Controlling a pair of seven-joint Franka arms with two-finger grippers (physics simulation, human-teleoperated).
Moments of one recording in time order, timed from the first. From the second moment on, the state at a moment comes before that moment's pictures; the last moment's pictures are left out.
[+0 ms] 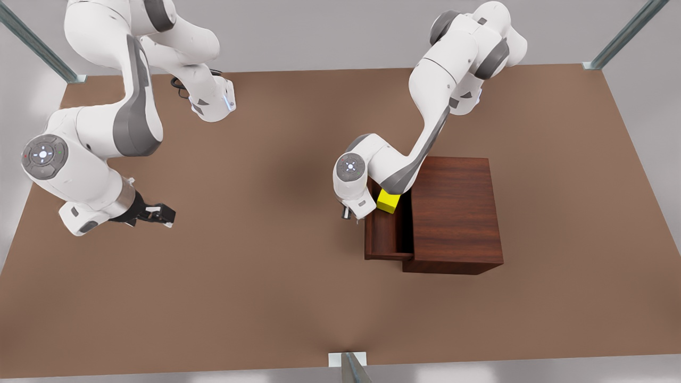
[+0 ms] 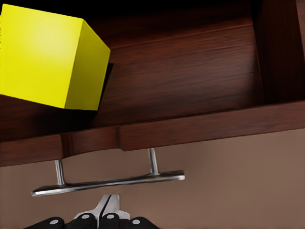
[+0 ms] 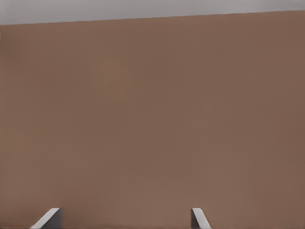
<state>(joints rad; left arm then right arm) -0.65 0.72 -0.13 -1.32 0.05 1.96 -2.14 0.12 0.32 0.00 -1.33 -0.01 1.66 0.15</state>
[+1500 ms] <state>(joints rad) -0.45 0.63 -0.13 -1.43 0.05 1.83 -1.81 0.08 0.31 0.13 -1.32 -0.06 1.69 0.08</state>
